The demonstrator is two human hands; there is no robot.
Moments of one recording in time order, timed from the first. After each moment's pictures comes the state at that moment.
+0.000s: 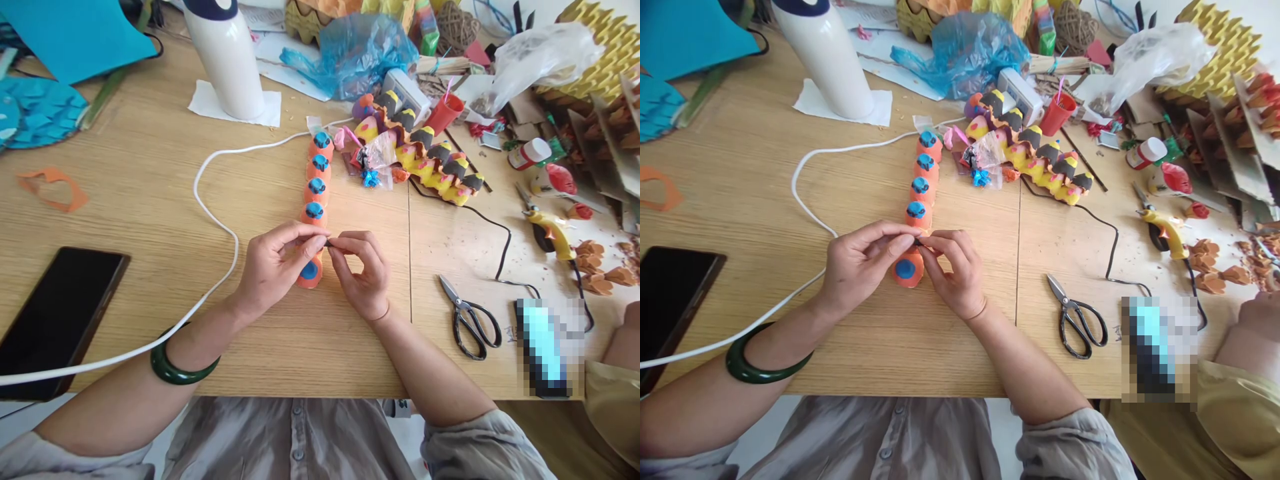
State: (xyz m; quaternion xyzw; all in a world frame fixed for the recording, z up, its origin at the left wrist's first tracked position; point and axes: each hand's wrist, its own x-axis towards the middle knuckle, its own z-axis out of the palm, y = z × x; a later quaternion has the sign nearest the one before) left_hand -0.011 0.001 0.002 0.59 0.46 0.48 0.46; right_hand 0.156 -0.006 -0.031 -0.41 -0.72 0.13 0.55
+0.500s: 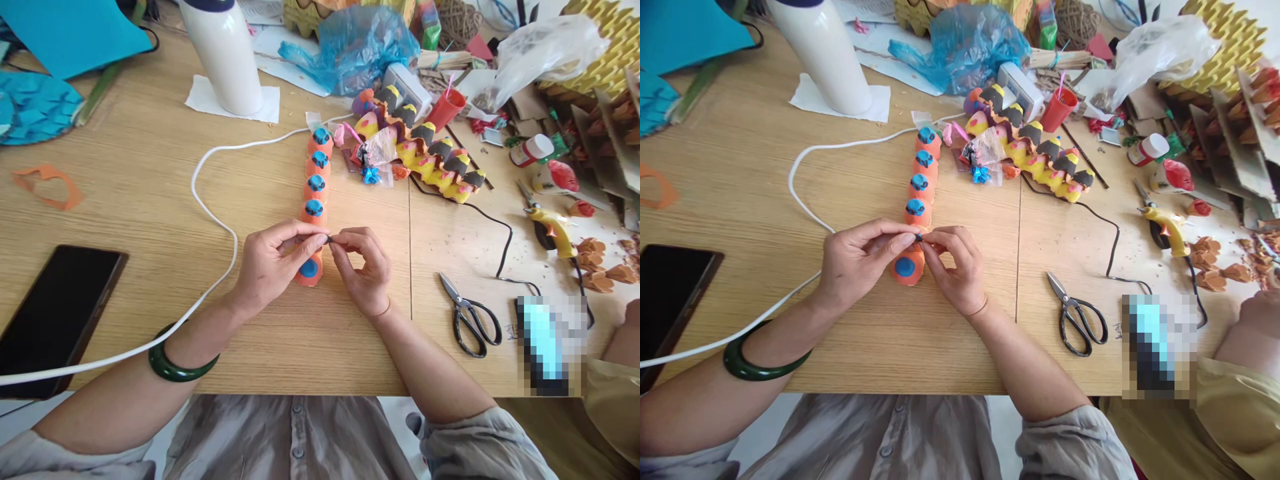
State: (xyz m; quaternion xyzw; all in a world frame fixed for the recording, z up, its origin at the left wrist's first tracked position) left_hand -0.013 0.002 -0.001 0.59 0.47 0.48 0.45; right_hand 0.156 -0.004 -0.029 -0.41 -0.70 0.16 0.56
